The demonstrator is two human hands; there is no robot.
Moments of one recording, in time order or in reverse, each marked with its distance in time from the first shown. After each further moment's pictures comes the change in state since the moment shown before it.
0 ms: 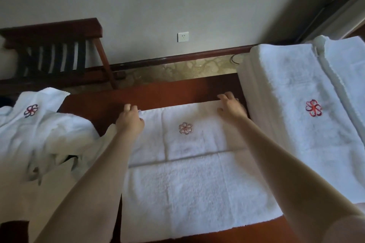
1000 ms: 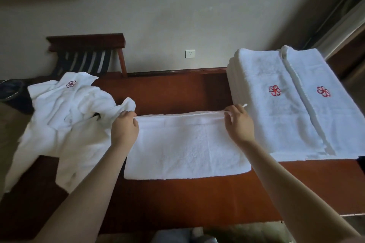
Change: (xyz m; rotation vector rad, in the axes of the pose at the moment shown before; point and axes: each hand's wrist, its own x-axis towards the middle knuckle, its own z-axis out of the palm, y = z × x) left_hand -0.205 -0.030 -0.027 -0.213 0.487 0.118; right_hand -0.204 0.027 -0.020 0.227 0.586 -0.282
